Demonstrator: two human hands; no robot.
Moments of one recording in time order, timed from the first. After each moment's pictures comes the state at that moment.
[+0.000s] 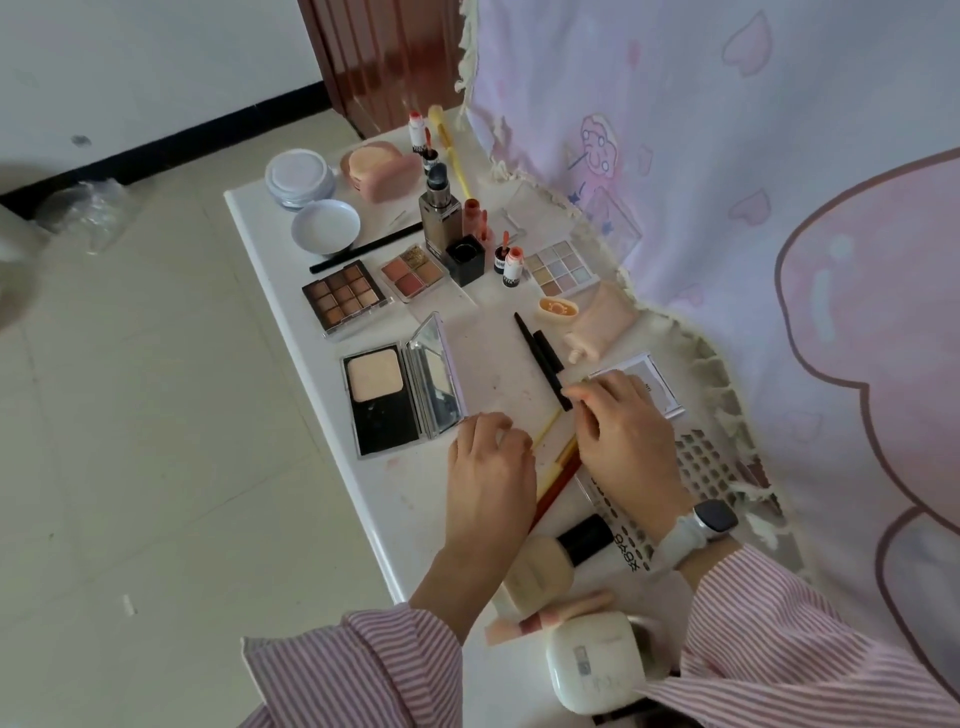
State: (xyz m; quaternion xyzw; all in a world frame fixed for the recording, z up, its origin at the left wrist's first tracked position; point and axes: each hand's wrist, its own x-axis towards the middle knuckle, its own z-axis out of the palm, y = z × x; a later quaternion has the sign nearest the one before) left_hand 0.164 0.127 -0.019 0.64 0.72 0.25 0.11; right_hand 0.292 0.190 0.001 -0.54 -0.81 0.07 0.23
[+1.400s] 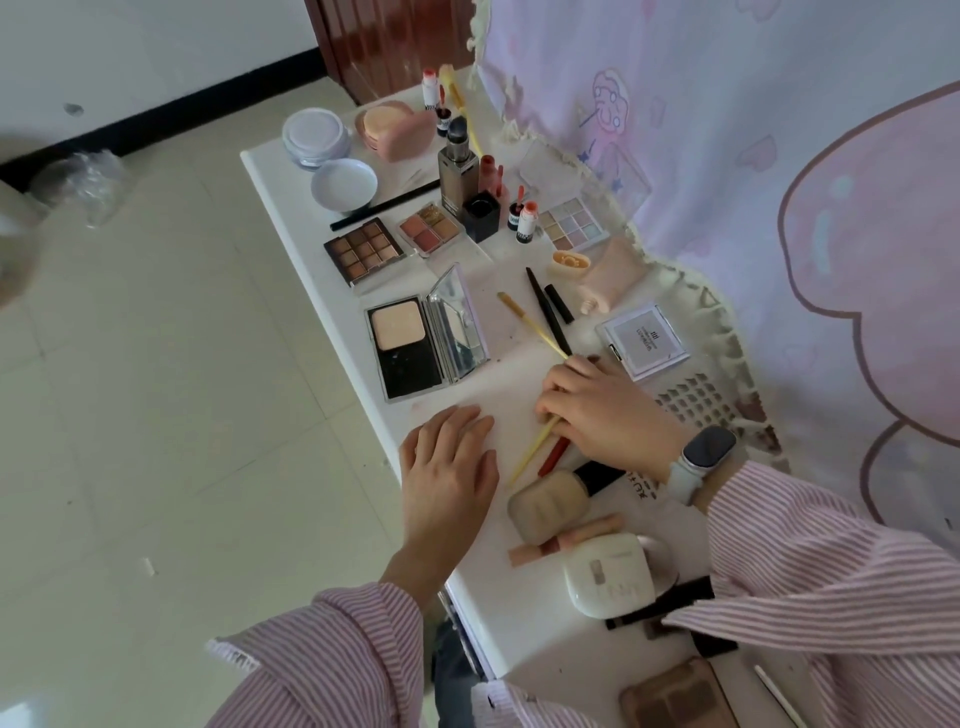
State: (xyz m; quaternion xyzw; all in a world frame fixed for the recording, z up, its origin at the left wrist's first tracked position) left_hand 0.115 0.062 -0.033 0.66 0.71 0.24 0.09; right_hand 0.285 0.175 0.013 -0.32 -0.94 0.12 -0.02
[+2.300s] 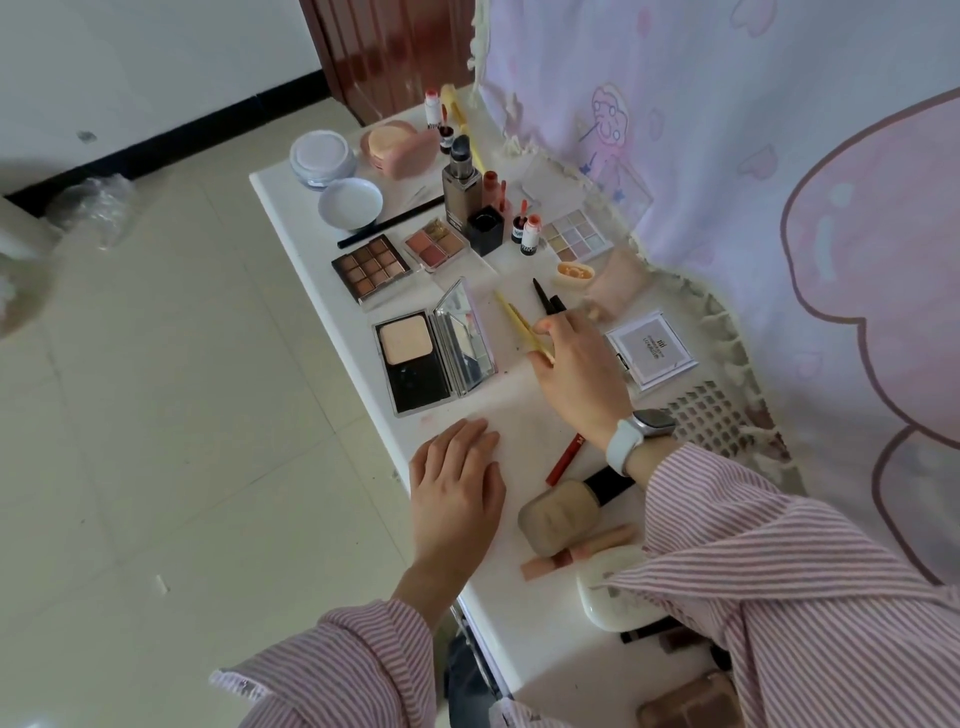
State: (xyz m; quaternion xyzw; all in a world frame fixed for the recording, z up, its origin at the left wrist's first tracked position) left_hand 0.114 0.061 -0.038 0.66 0.70 0.25 0.08; right_hand 0.233 0.198 0.013 -0.56 -0.79 0.18 0.16
